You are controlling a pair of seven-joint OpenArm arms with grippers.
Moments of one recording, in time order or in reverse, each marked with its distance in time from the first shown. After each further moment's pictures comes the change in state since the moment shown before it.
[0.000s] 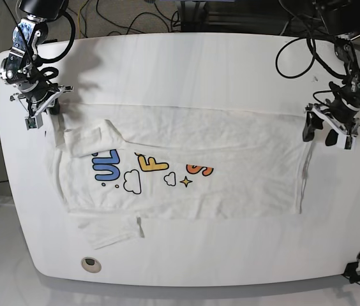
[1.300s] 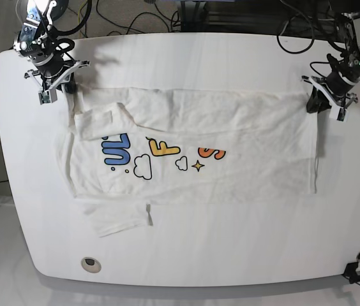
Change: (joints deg) left arm 13.6 -4.0 5.2 1.0 -0.3 0.1 -5.1; right arm -12.9 -6.3 0.2 10.1 1.5 0.0 2.9
